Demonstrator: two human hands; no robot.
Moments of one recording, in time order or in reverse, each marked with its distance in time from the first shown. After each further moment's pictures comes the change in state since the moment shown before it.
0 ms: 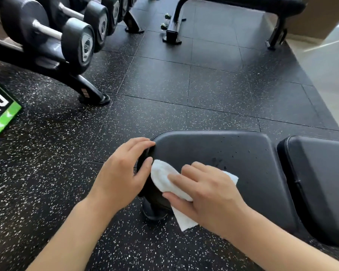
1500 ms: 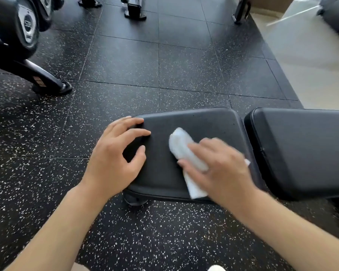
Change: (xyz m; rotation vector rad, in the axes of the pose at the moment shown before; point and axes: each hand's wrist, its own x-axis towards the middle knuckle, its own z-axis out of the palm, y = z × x) left_hand 0.021 0.018 0.036 -0.108 0.030 0.171; right_hand -0.037 0.028 -0.034 -0.097 0.120 0.350
